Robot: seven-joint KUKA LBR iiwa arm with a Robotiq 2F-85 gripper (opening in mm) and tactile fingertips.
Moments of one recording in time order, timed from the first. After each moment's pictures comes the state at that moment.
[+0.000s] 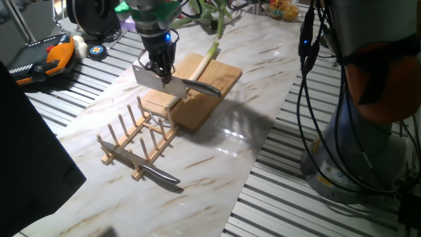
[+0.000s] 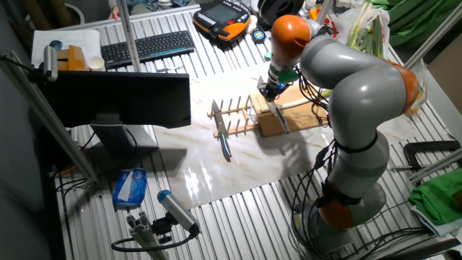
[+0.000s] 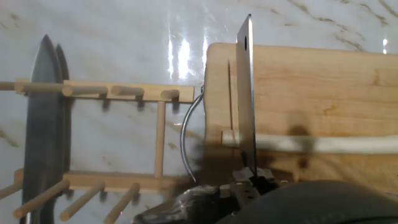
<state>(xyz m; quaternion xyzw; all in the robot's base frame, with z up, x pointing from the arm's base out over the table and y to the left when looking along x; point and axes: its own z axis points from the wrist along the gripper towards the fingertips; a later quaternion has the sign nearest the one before) 0.536 0.017 0.160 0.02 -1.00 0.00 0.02</state>
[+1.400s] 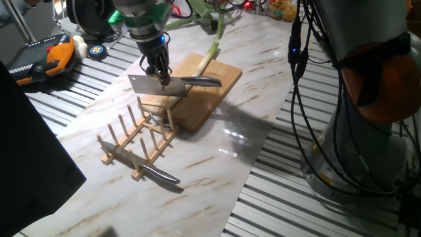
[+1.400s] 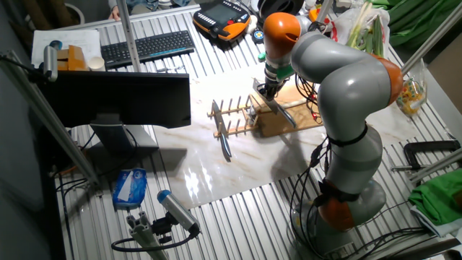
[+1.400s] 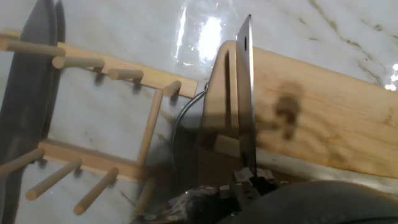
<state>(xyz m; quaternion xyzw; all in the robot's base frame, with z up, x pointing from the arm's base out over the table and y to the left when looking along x) 0.547 0.010 0.145 0.13 -0.99 0.02 0.05</state>
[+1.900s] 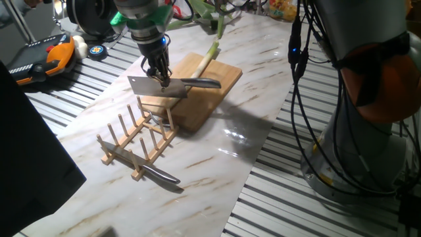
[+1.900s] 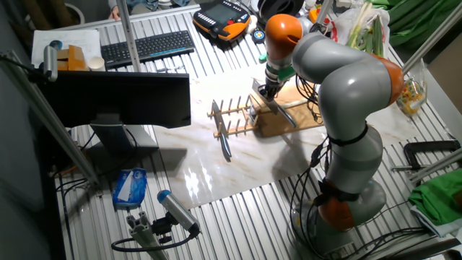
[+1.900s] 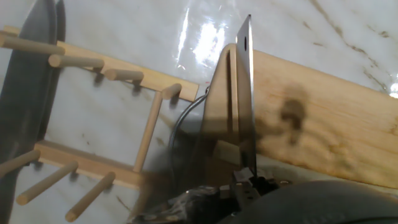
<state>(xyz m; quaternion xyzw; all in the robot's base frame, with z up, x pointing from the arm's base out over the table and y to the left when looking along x) 0.553 0.009 0.133 0.14 -0.99 0.02 0.04</state>
